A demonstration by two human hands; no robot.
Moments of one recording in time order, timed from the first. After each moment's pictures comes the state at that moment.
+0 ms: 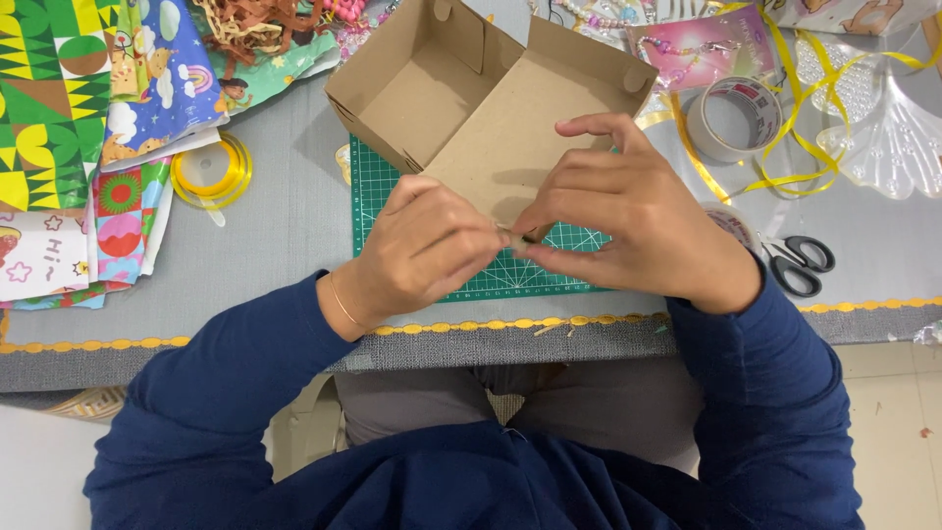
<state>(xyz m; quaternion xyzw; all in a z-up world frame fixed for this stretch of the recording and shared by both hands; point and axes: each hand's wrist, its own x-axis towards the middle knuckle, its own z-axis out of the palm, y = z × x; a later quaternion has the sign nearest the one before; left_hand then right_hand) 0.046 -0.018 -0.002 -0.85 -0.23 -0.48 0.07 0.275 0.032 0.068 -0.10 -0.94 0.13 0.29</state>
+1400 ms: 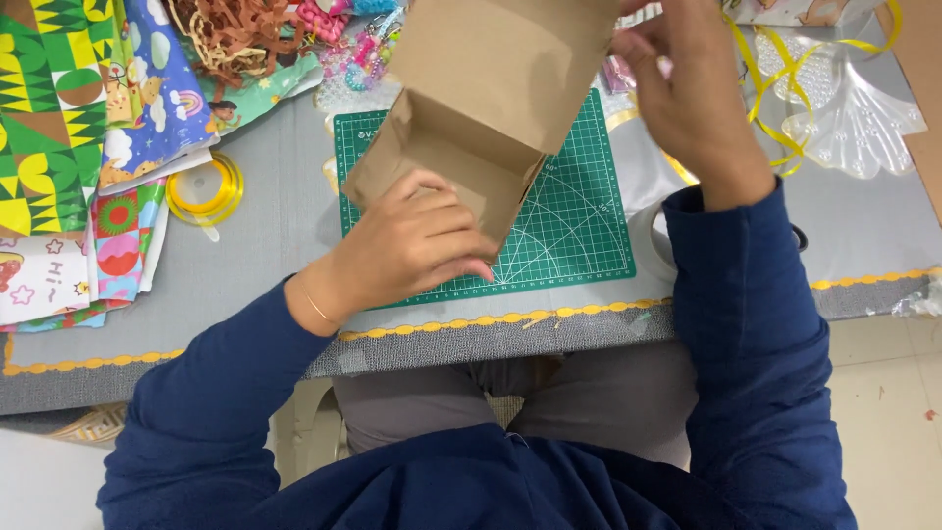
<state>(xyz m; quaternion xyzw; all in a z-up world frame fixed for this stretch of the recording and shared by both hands) 0.035 -0.009 0.003 -0.92 -0.21 -0.32 0.00 0.327 0.114 0.037 -0.32 -0.86 0.13 0.38</state>
